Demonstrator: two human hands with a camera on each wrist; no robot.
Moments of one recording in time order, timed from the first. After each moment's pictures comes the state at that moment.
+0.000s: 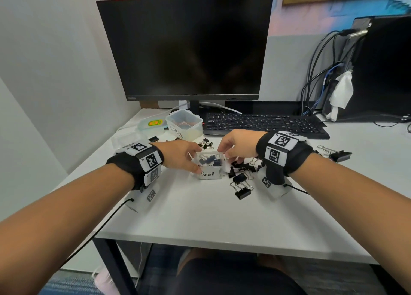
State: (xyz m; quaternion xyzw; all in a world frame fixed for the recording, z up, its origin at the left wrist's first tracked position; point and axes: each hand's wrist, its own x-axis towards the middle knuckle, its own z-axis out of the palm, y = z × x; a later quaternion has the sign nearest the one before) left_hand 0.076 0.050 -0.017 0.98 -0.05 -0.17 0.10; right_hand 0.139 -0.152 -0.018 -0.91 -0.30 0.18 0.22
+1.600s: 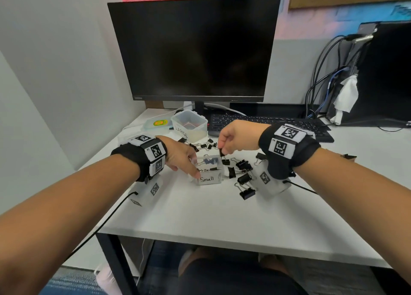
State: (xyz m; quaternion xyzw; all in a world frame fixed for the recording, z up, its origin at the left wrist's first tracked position) left_hand 0.075 0.057 -0.015 0.94 0.05 -0.28 0.21; right_hand 0.124 -0.141 0.012 -0.91 -0.34 0.13 0.20
